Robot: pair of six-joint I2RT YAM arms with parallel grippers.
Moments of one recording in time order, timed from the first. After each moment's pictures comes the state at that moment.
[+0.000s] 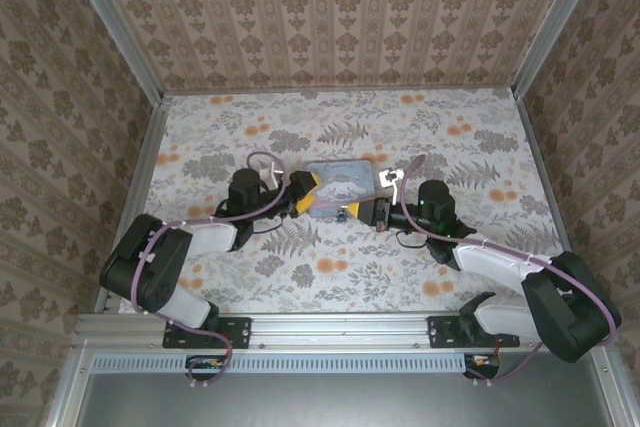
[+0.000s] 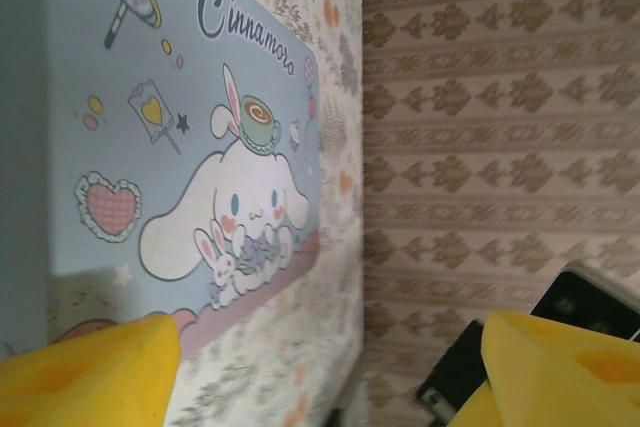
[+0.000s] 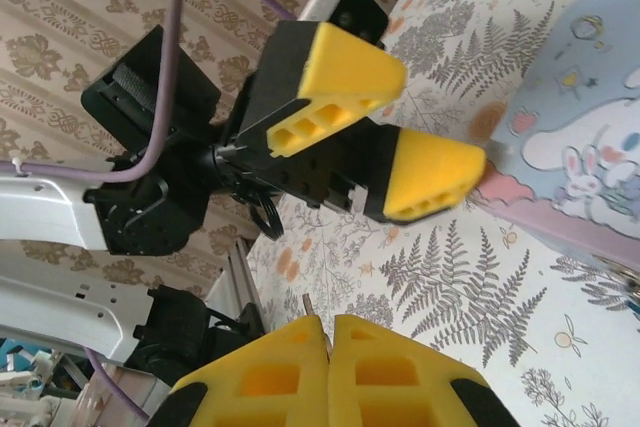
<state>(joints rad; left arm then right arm) -0.52 1.52 0.49 0.74 0.64 -1.30 0.48 1.23 0.42 0.62 -0.69 0.76</state>
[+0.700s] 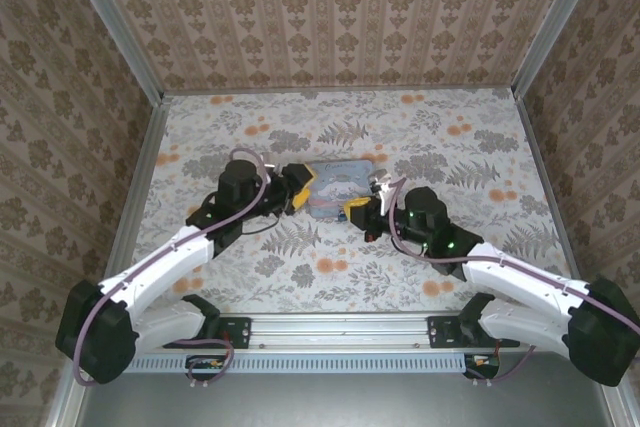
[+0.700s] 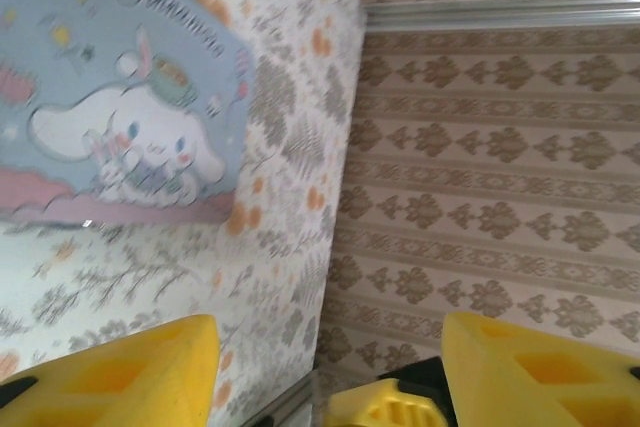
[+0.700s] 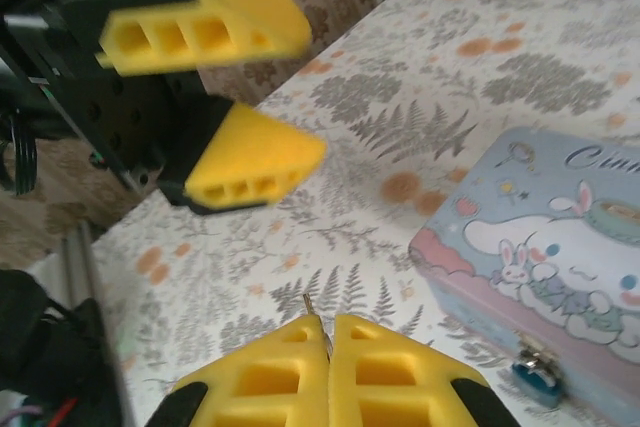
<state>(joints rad) -0.63 1.10 0.67 0.06 0.40 -1.39 0.73 1.02 0.52 0.24 -0.20 0.33</state>
